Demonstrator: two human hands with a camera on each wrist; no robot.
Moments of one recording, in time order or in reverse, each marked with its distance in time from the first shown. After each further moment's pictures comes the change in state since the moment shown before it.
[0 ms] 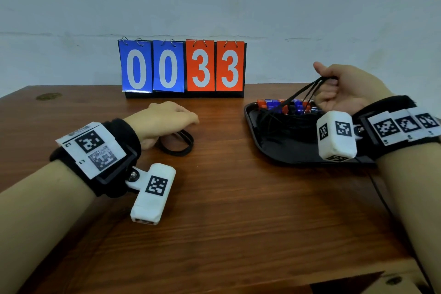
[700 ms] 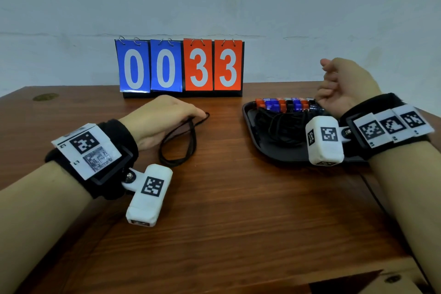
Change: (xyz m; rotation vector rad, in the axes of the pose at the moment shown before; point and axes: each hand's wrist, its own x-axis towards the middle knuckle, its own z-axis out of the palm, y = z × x) left_hand -0.004 0.008 0.003 -0.215 -0.019 0.116; right_hand 0.005 0.008 0.002 0.015 0.123 -0.211
